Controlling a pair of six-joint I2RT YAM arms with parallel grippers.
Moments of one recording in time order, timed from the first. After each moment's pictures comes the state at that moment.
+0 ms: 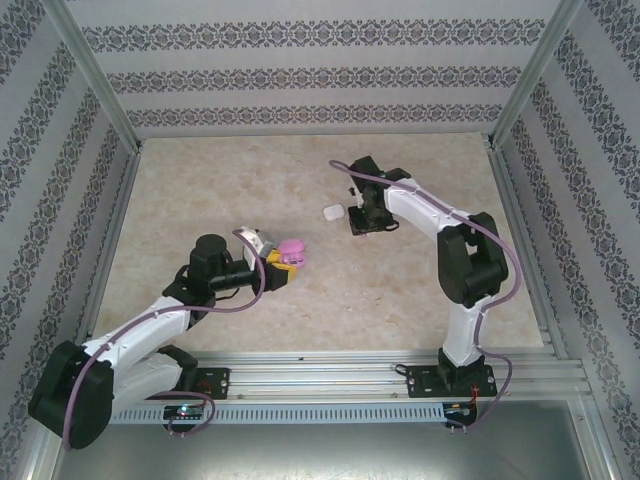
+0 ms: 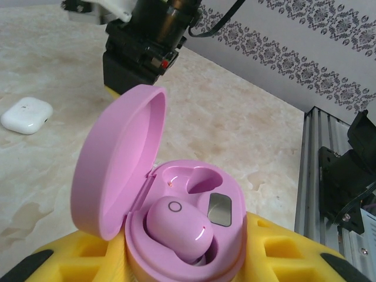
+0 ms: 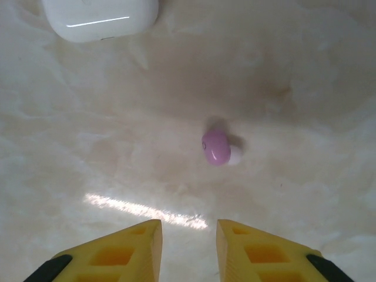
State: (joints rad) left arm -0.43 1.04 0.42 0.28 0.69 -0.09; right arm 0.44 1.94 1.51 -0.91 0.00 0.21
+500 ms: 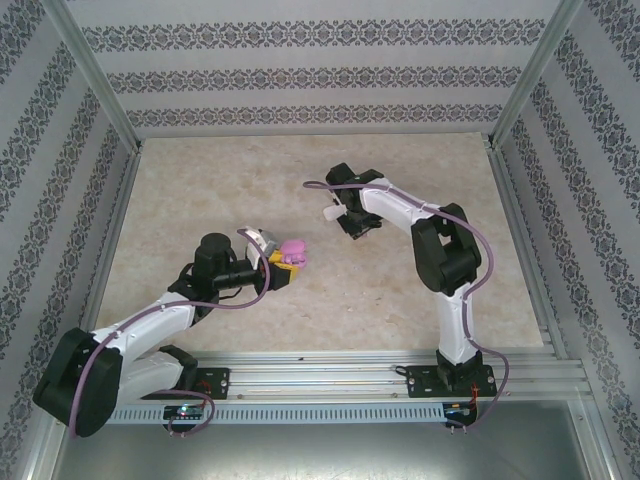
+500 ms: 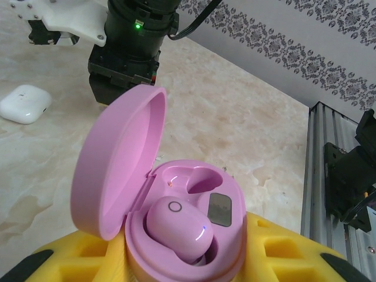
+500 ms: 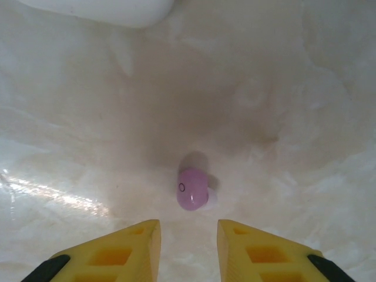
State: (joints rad) left arm -0.43 1.11 0.42 0.32 0.69 -0.09; right arm 0.51 2.10 1.64 -0.98 0.24 -0.01
